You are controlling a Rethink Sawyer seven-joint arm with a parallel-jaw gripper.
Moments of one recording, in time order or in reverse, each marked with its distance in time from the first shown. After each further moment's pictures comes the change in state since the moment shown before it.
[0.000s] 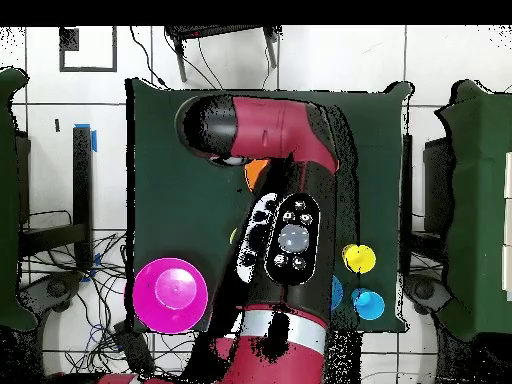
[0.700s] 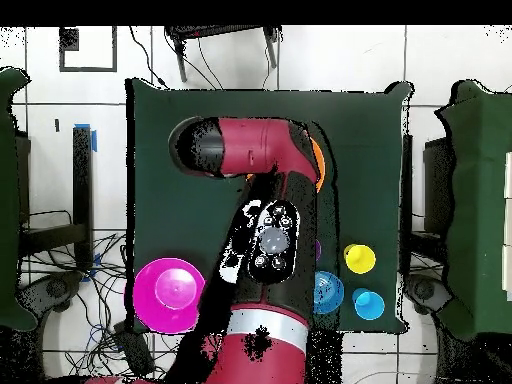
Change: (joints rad) arm 0.043 0.005 0.001 0.079 -0.046 -0.133 0.000
